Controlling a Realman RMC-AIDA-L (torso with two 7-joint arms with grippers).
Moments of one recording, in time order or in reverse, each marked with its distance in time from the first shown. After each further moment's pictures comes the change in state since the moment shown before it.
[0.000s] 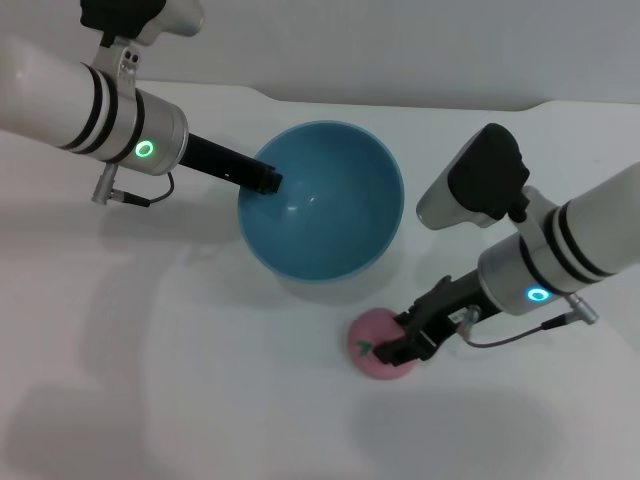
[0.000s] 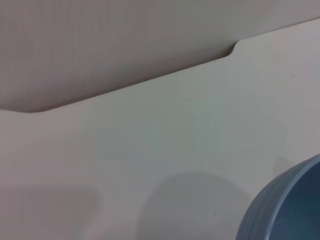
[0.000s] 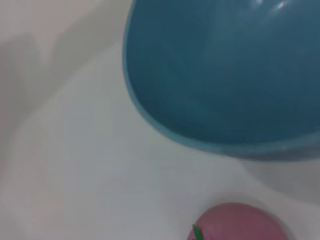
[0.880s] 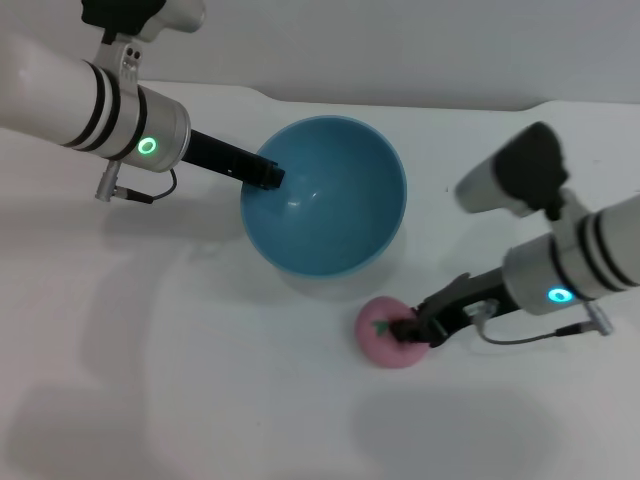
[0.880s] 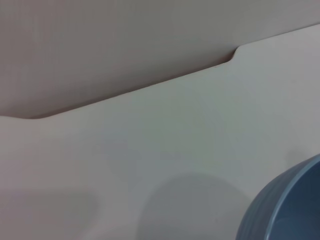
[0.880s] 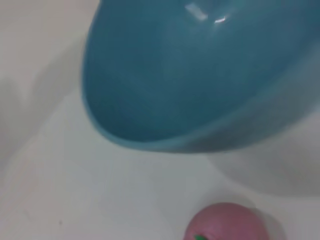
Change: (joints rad) left arm -0.004 -0.002 -0.001 -0.001 -0.003 -0.012 -0.001; right arm -0.063 -0.021 0.048 0.020 0.091 0.042 -0.012
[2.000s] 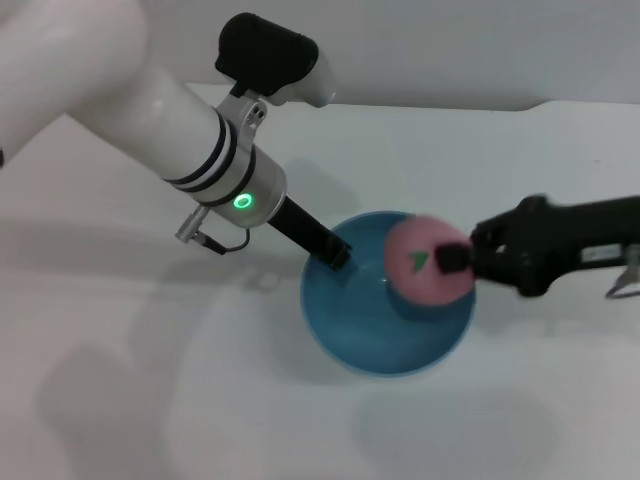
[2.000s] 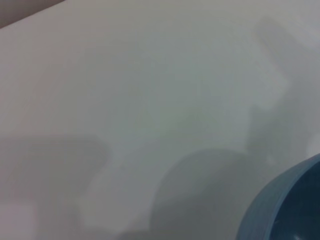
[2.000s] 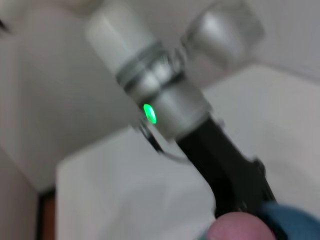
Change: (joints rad) left arm -0.098 -0.014 0.348 -0.032 -0.007 0.025 -0.169; right arm -0.213 0.004 0.569 -0.374 0.063 -0.584 -0.360
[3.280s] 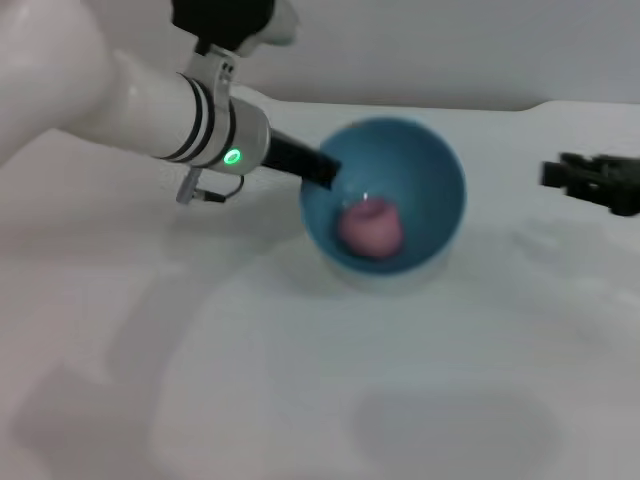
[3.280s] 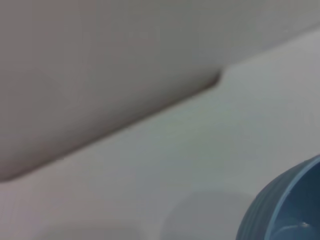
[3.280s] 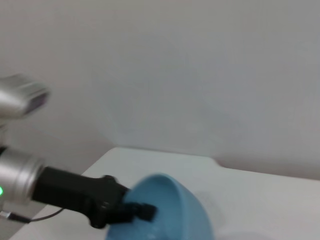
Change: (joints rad) left arm 0.114 0.007 0.022 0.081 -0.005 -0.348 -0.012; right arm -0.122 -0.001 0.284 0.088 0.058 0.190 0.011
